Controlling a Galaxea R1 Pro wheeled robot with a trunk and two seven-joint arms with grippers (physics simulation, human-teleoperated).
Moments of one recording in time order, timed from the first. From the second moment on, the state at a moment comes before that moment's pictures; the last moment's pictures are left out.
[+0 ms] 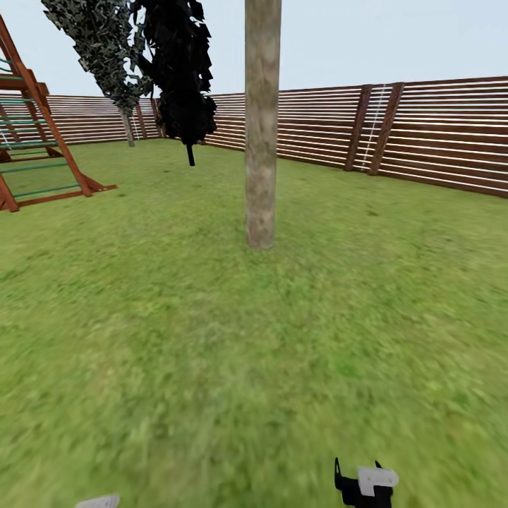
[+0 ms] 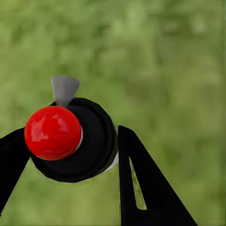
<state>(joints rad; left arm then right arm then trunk) -0.31 0.21 -0.30 -0.15 0.44 -0.41 0.05 -0.34 0.03 -0.13 -0.17 0.26 -0.69 -0.29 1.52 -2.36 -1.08</state>
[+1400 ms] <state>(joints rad) -0.31 0.21 -0.30 -0.15 0.44 -0.41 0.05 -0.34 0.03 -0.13 -0.17 0.26 -0.69 -0.29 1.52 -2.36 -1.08</state>
